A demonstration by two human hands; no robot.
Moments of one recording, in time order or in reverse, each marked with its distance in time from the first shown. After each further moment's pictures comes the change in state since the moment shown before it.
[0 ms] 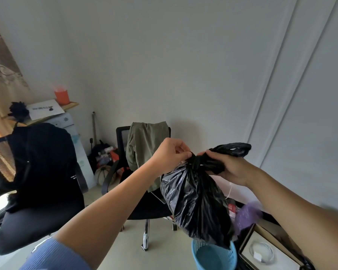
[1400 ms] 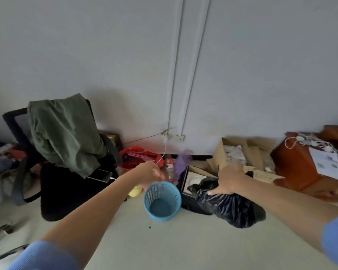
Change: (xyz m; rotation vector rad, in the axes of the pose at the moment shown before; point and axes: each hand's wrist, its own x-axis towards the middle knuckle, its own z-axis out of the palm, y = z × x) left_hand -0.031 -0.079 0.155 0.385 -0.831 -0.004; right_hand -0.186 0.123 -0.075 -1.987 0.203 1.126
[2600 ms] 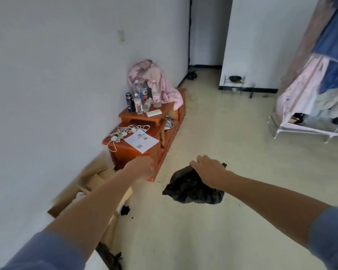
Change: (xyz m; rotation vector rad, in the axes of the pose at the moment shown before) left_hand 0.249 0.616 0.280 0.725 -0.331 0.939; right_hand -0.189 0.334 0.396 0.706 0.113 0.864
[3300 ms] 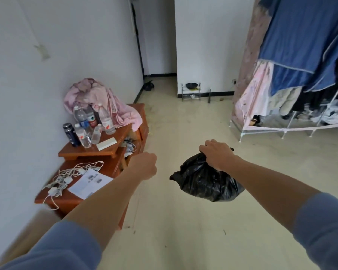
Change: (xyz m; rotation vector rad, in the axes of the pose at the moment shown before) left_hand 0.367 0.141 -0.062 0.342 0.178 0.301; right_hand 0.186 0.322 0.025 -0.067 0.103 0.374
